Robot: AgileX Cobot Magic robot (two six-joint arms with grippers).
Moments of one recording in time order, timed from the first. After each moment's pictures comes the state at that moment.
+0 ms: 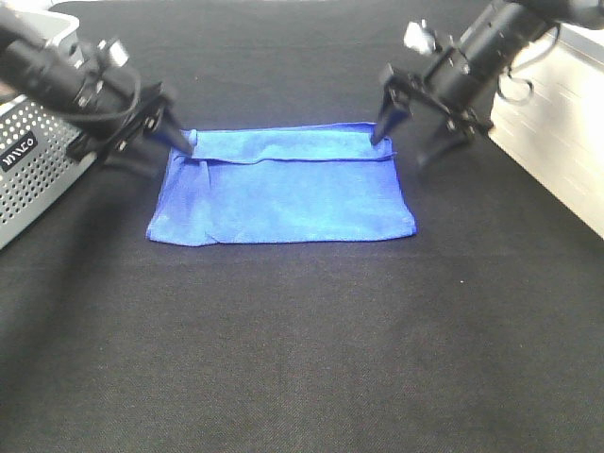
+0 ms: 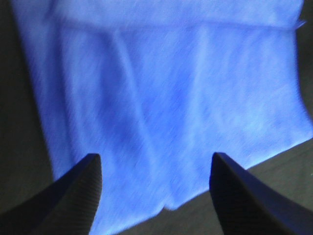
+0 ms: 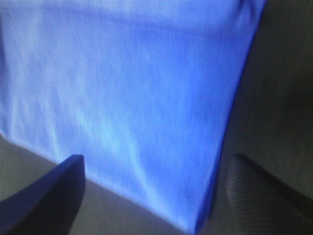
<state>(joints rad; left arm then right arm) -0.07 2.20 -1.58 -0.80 0.80 0.43 0.12 2.40 -2.06 0.50 1.21 -0.17</state>
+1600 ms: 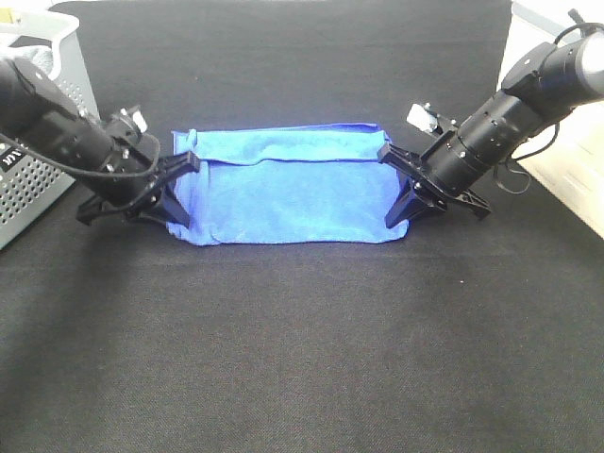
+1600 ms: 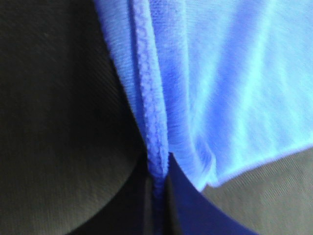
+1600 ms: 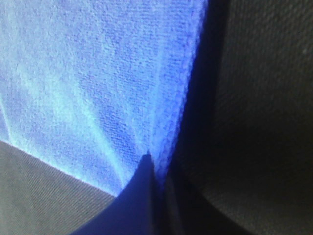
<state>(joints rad) -0.16 2.19 -1.37 -0.78 0.67 0.37 0.12 2.32 -1.56 0.69 0.90 -0.33</state>
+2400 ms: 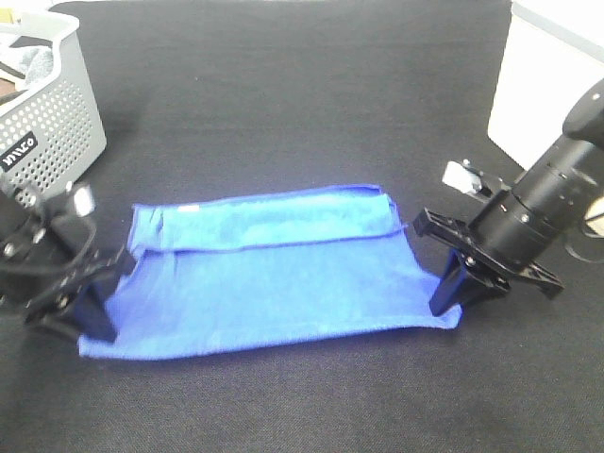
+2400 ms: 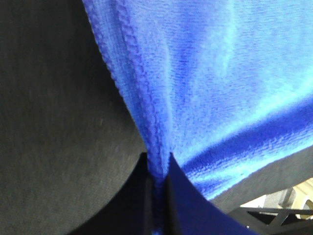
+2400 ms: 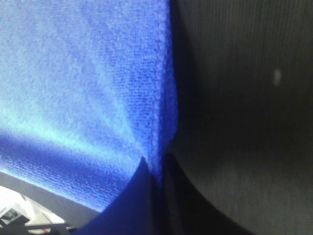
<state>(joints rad) -0.15 1.85 -0.86 -0.60 0.77 0.32 0.12 1.96 -0.98 0.64 0.82 -0.34</state>
